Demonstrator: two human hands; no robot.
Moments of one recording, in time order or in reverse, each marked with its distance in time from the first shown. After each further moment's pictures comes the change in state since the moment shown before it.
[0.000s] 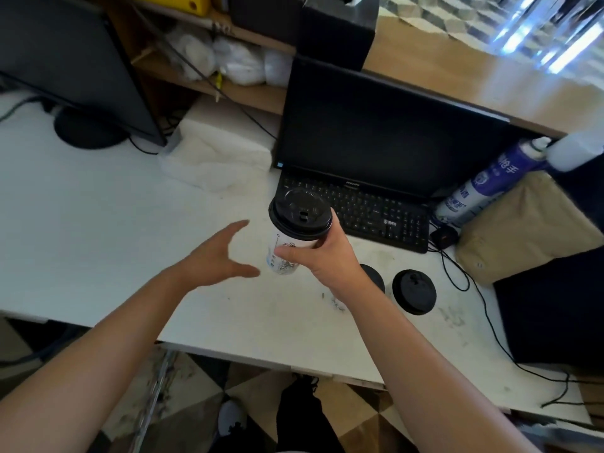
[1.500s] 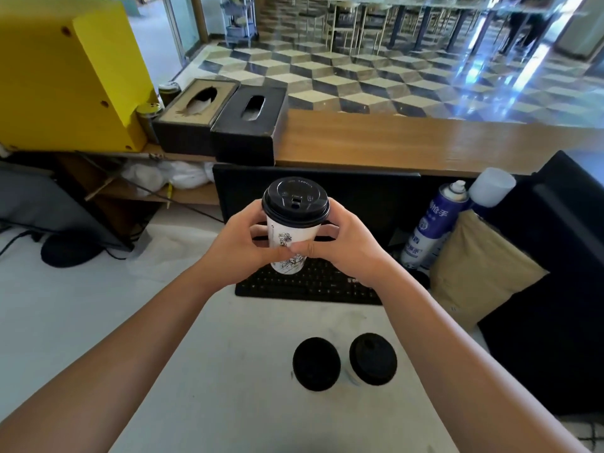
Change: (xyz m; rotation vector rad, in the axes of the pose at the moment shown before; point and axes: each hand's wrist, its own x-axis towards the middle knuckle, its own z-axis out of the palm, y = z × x) left_hand 0.027 0.248 0.032 -0.077 0.098 0.584; right_hand 0.040 -0.098 -0.174 -0.119 -0.046 -0.392
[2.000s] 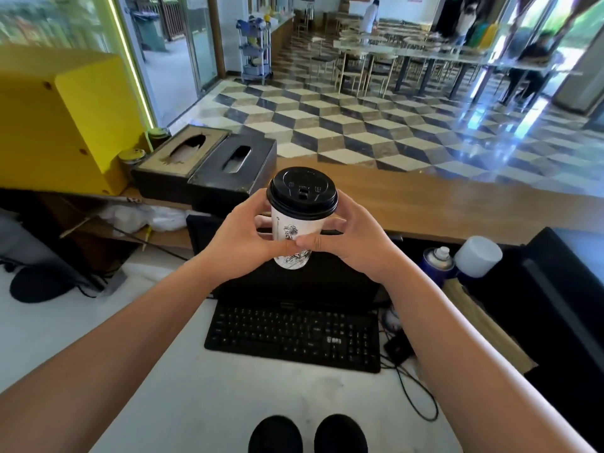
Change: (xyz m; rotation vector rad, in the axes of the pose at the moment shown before) left_hand 0.107 0.051 0.012 0.021 0.123 0.088; right_hand 0.078 -0.032 -0.100 0.003 -0.039 -0.107
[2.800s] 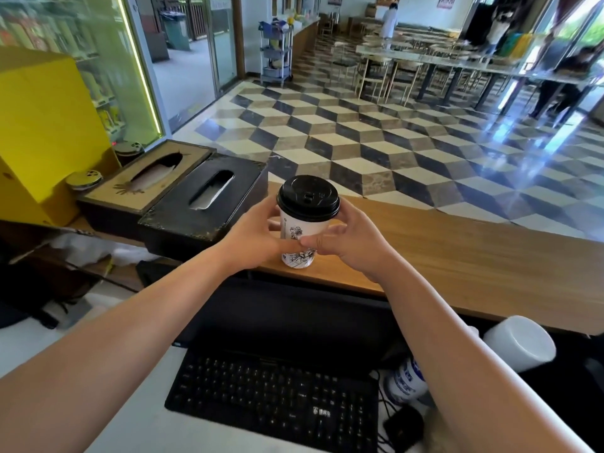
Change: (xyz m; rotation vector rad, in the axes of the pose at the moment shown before) left_hand 0.163 -0.069 0.020 0.142 0.013 -0.070; right_hand 0.139 0.070 -0.066 0.010 -0.026 0.127
